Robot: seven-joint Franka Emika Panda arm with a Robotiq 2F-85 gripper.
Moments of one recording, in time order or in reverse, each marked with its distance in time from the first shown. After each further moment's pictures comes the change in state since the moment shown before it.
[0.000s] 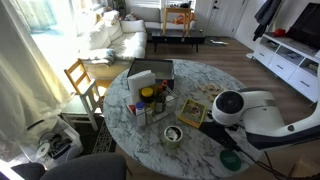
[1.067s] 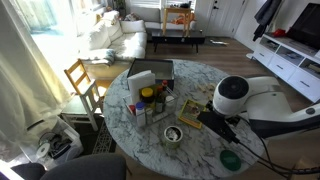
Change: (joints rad) arm -0.541 -0.177 0.549 0.028 -0.095 -0.177 0.075
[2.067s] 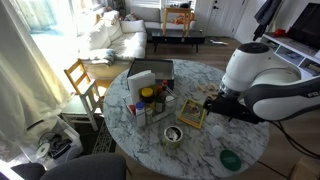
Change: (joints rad) arm -0.144 -0.133 0.111 -0.029 0.698 0.052 -1.057
